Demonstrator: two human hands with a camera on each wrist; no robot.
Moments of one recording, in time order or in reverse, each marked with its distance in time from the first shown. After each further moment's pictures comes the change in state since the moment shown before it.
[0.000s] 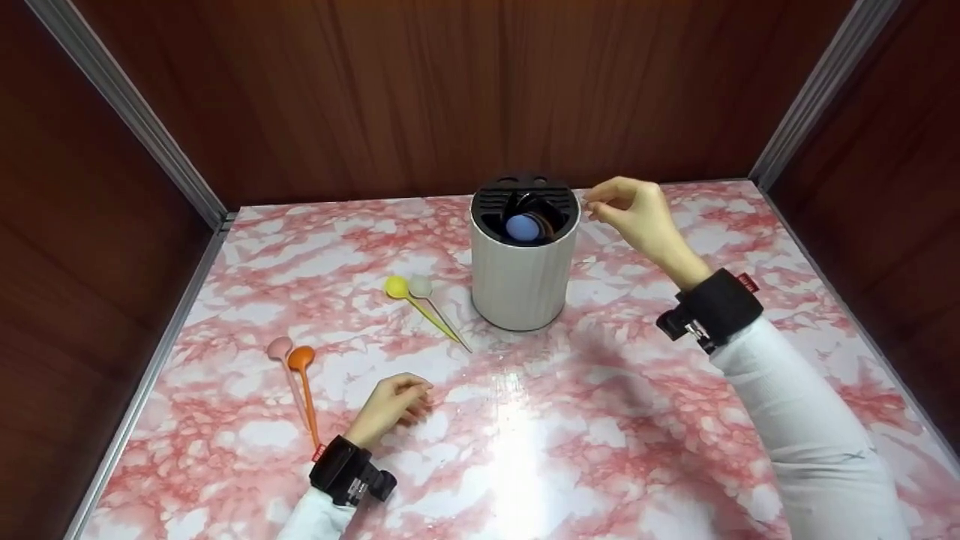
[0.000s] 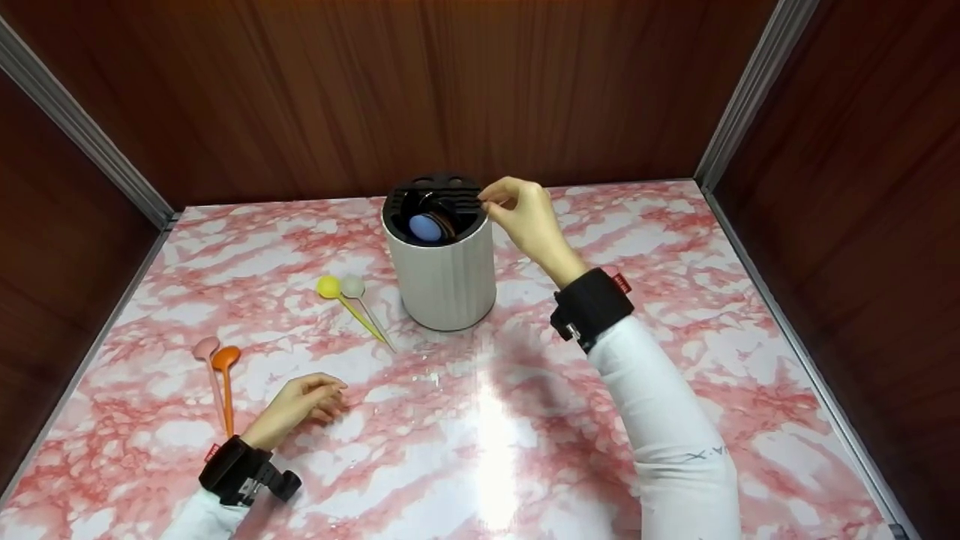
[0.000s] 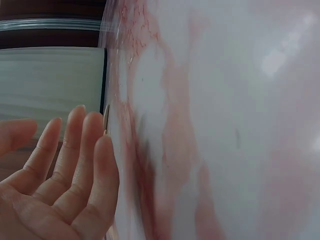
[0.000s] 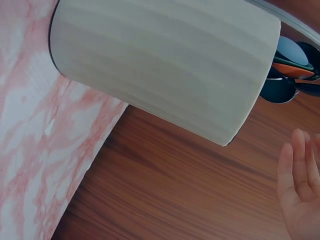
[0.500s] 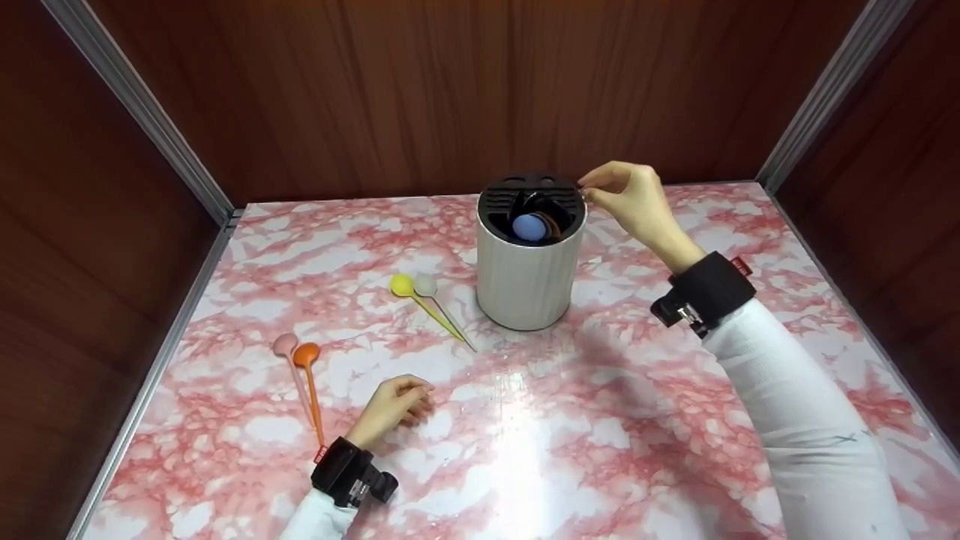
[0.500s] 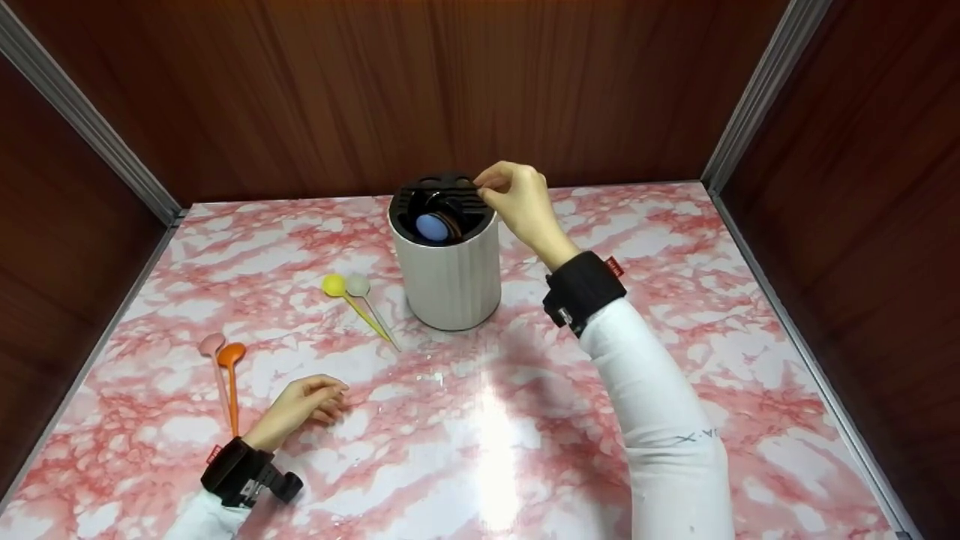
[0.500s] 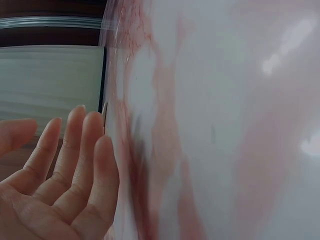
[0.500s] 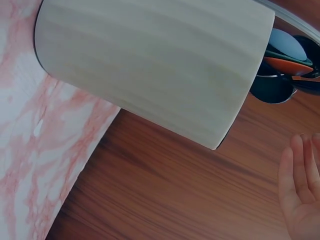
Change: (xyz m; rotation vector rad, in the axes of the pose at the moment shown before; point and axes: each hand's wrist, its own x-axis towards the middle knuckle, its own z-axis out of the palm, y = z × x) left_hand -0.002 -0.009 -0.006 0.004 -0.018 0.019; right_hand 0.021 -0.010 0.007 -0.108 0.008 0.023
